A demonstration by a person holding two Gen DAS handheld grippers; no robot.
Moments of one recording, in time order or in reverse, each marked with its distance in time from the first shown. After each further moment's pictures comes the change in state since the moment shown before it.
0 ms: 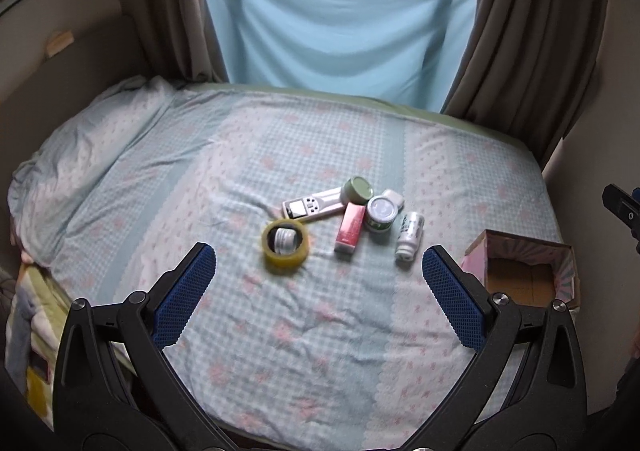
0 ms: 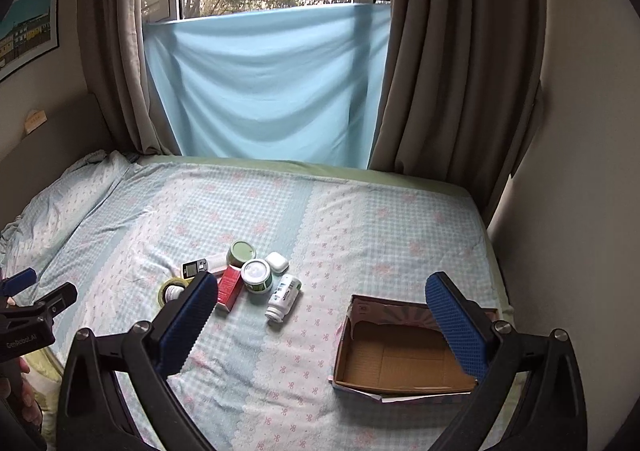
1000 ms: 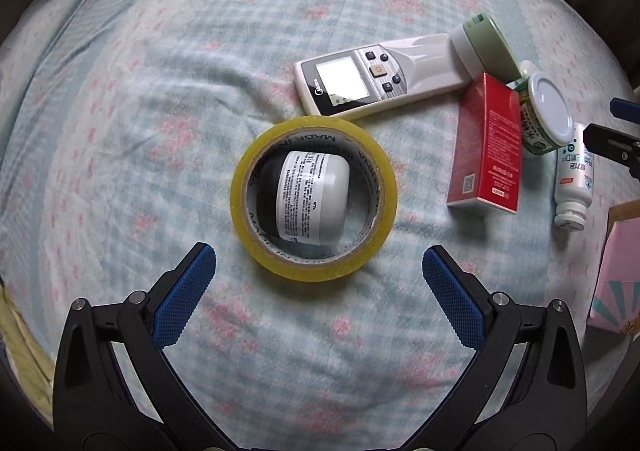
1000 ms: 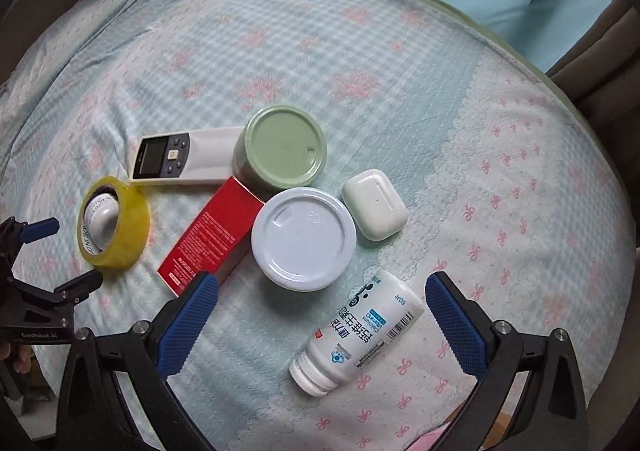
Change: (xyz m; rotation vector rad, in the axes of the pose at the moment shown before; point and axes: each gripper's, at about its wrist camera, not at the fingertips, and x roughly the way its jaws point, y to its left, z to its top) left arm 0.377 0.057 -0.050 0.018 0.503 0.030; right arm 0.414 0.114 -0.043 -0.382 0.556 0.239
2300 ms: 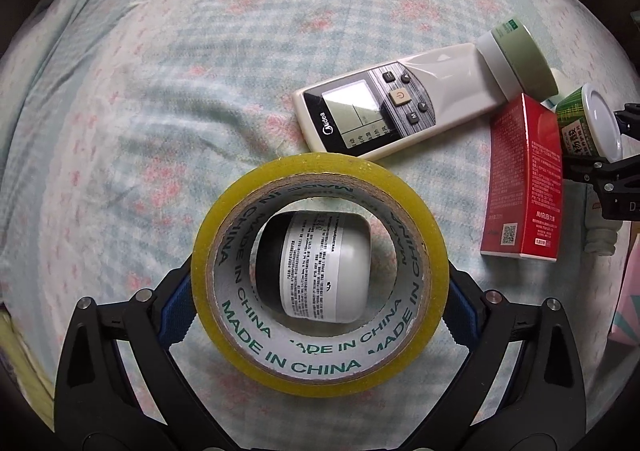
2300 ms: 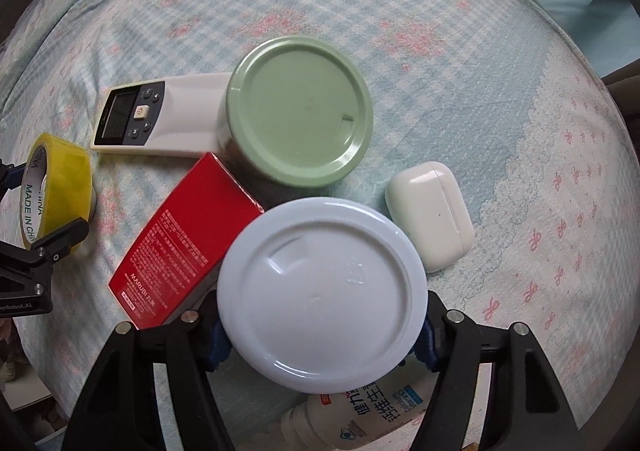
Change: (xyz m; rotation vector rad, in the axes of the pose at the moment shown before) left arm 0.017 0.000 0.031 0.056 -0.039 0.023; right arm 0.070 0.019 0.030 -0.088 0.142 0.020
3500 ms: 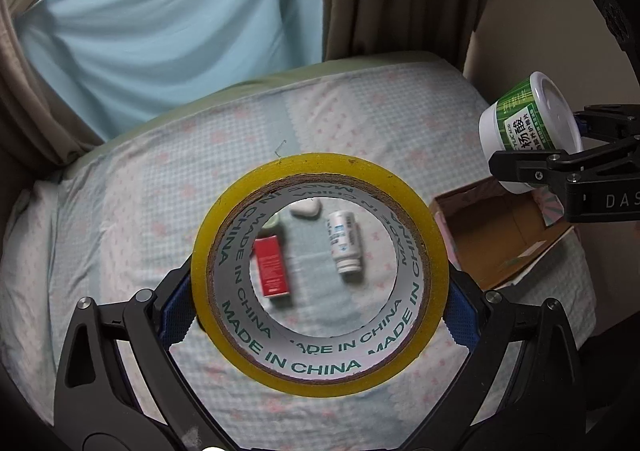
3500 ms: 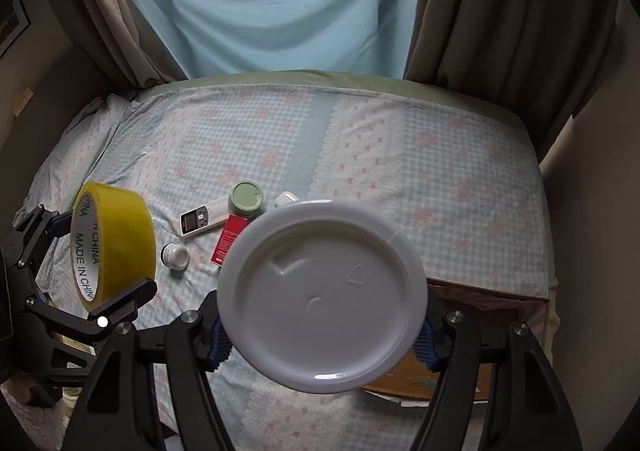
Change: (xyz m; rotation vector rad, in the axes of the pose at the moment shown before) left arm -0.323 -0.184 -0.032 0.473 -0.350 -0.211; right arm -0.336 -0.061 -0.218 0.496 -0.352 -0.055
